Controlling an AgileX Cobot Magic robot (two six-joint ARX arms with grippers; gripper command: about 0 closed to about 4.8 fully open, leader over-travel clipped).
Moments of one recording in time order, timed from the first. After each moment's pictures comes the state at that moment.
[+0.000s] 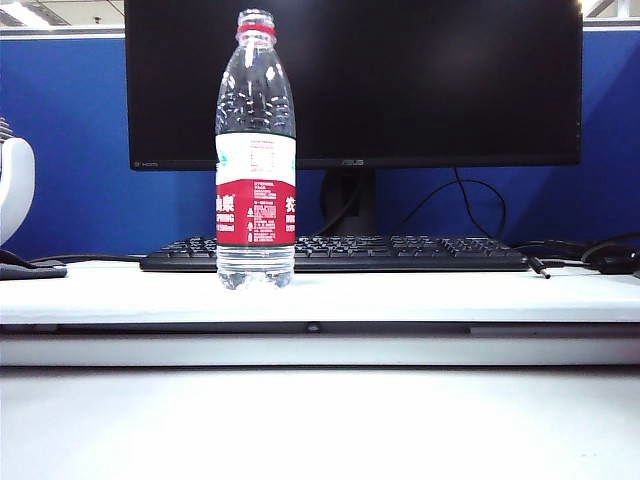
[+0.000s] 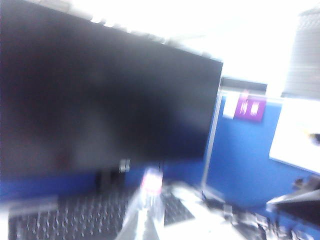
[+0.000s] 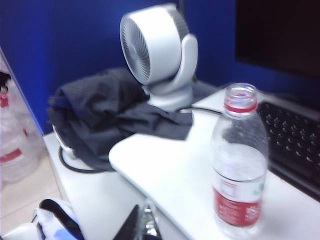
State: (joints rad) left arm -0.31 0.01 0.53 -0.21 0.30 -0.22; right arm 1.04 0.77 0.70 0.00 0.06 0.13
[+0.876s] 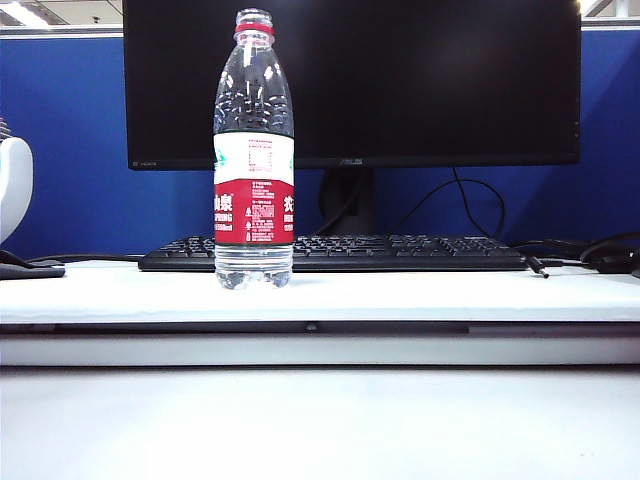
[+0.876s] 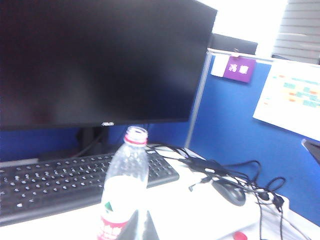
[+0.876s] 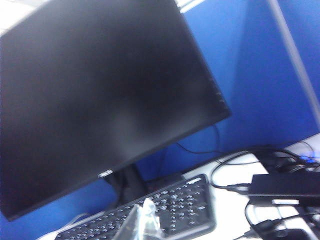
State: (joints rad) left arm -0.31 0.01 0.52 -0.32 0.38 -0.22; right arm 1.02 0.00 0.22 0.27 0.98 0.13
